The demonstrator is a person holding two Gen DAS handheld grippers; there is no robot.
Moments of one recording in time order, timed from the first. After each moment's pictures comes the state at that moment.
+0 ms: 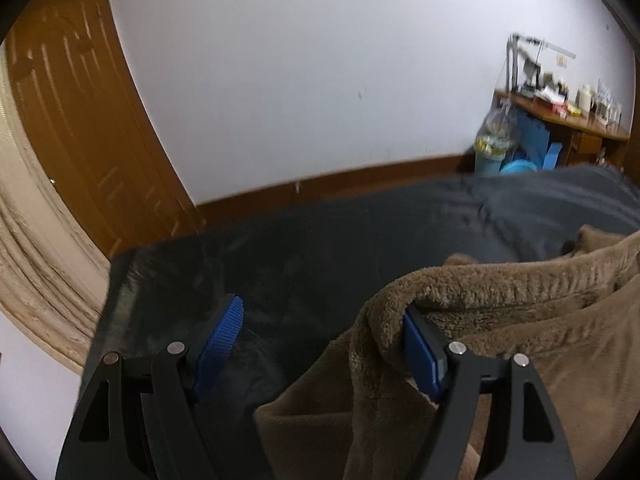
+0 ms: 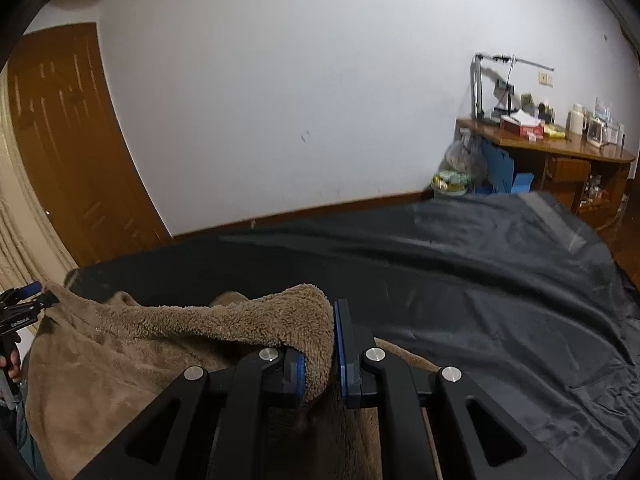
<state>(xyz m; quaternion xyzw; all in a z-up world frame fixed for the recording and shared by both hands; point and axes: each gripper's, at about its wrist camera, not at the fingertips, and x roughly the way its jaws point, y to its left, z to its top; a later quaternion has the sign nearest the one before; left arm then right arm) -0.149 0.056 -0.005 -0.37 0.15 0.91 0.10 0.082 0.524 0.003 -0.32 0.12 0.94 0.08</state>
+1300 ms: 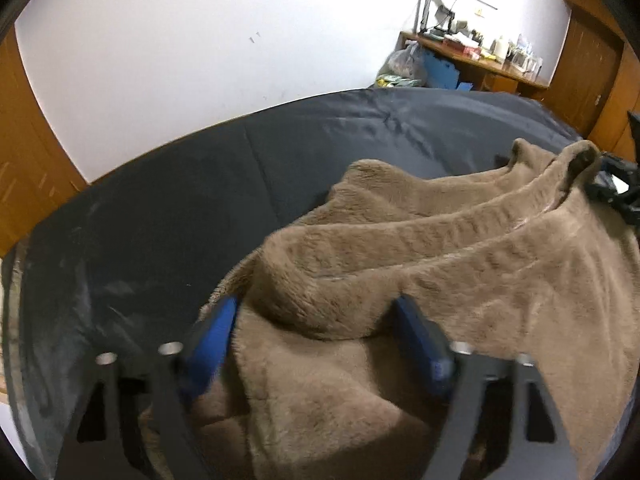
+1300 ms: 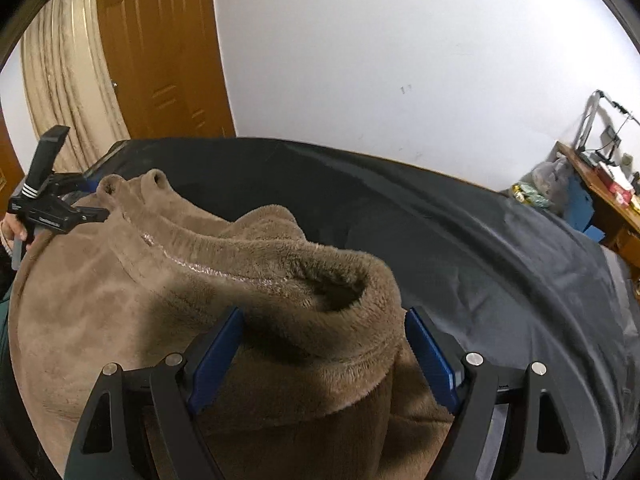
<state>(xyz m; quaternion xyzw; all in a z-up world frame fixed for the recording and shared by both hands) -0.148 0.083 -0.061 -0.46 0.14 0.83 0.29 0.052 0.506 -0.027 -0.41 -0.03 0.91 -0.09</state>
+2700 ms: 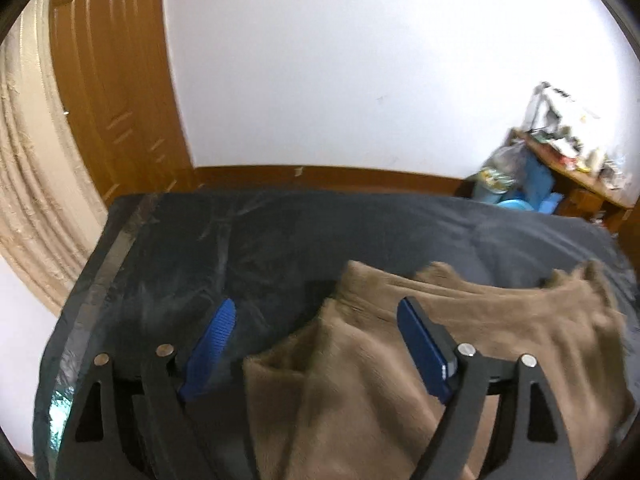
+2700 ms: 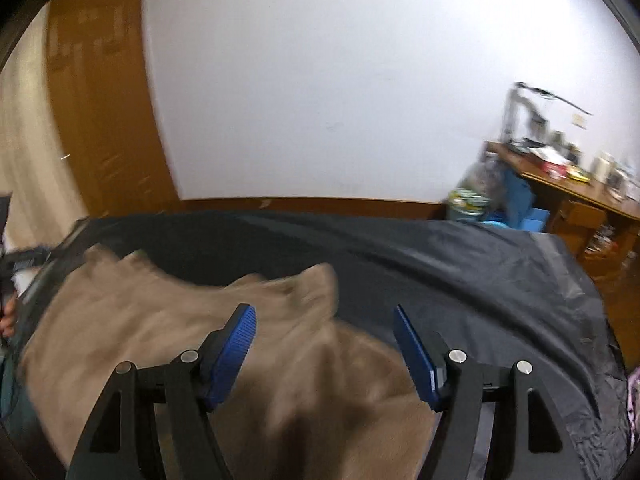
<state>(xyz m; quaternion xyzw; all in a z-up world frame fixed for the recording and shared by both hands) -0.092 0.052 0.011 -0.39 0.03 0.92 0.10 0.083 0.500 0.030 -0.34 0.03 0.94 0.01</state>
